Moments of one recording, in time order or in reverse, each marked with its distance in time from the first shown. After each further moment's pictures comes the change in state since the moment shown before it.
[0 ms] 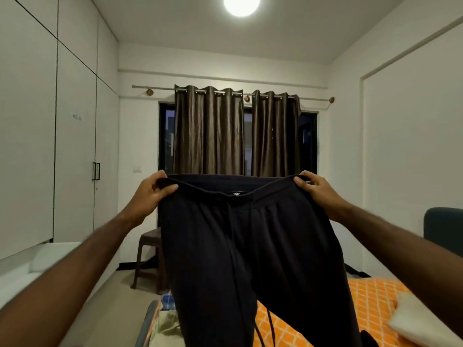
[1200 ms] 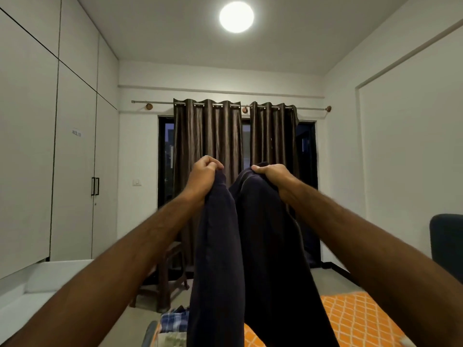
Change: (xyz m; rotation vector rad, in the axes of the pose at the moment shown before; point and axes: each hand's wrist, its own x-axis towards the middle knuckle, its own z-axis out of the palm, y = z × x) left_hand 0.072 0.099 0.107 -0.125 0.156 -0.229; right_hand 0.051 -0.090 0.080 0.174 0.098 0.331
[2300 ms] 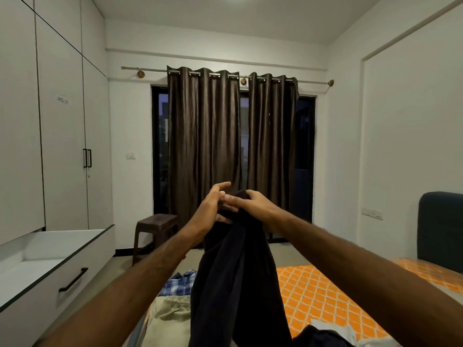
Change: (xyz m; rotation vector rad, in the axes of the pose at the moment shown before) left_hand -0.076 -0.118 0.019 -0.113 -0.336 -0.101; right_hand -0.025 0.129 0.035 -0.335 -0.322 -0.021
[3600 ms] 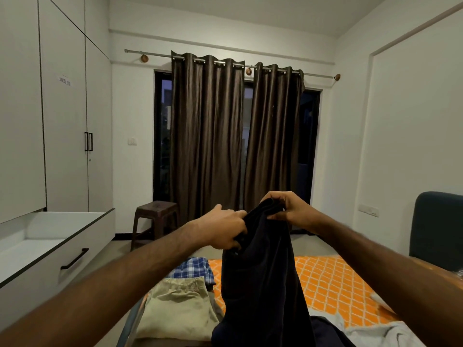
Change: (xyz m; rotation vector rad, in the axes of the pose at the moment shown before) left_hand -0.036 0.007 0.021 1.511 -0.681 0.326; right_hand -0.043 0.051 -0.061 -0.140 -0.168 -0.373
